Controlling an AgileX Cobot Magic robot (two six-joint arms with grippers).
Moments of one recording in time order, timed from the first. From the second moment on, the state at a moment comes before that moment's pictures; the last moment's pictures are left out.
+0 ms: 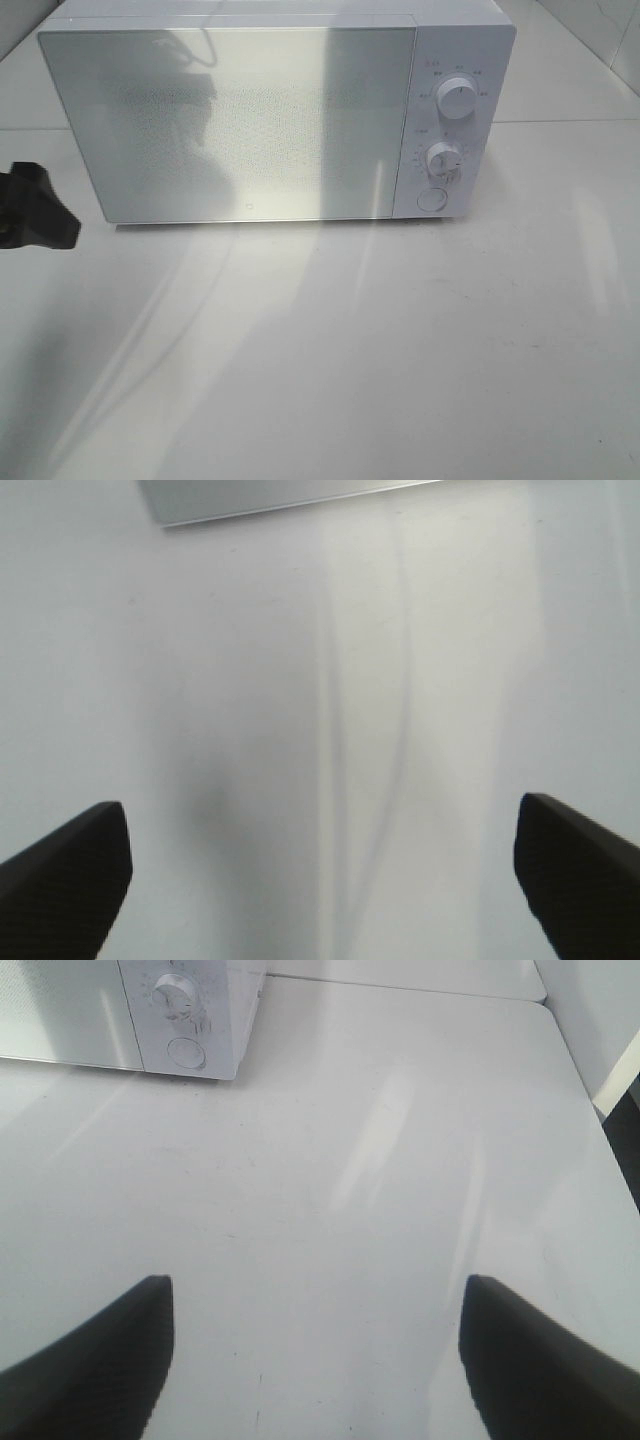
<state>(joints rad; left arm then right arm) -0.27 1.22 -0.76 -0.21 0.64 0.08 0.09 0.00 -0.51 -0.08 1.04 0.00</state>
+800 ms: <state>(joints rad) 0.03 0.77 -0.73 -0.12 1.00 0.07 0.09 0.00 -0.51 -0.08 1.04 0.00</state>
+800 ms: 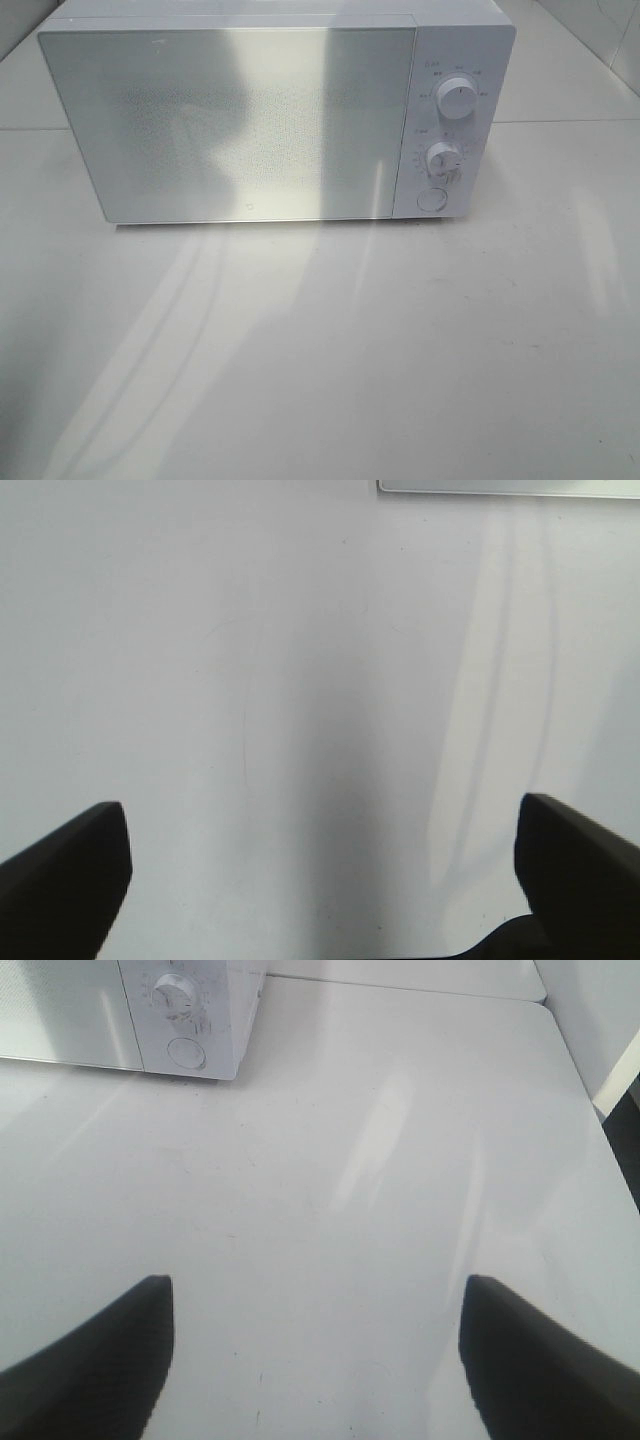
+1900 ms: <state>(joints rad) 0.03 0.12 -0.50 -0.16 1.04 0.10 0.09 0.00 -0.51 -0.08 1.04 0.00</state>
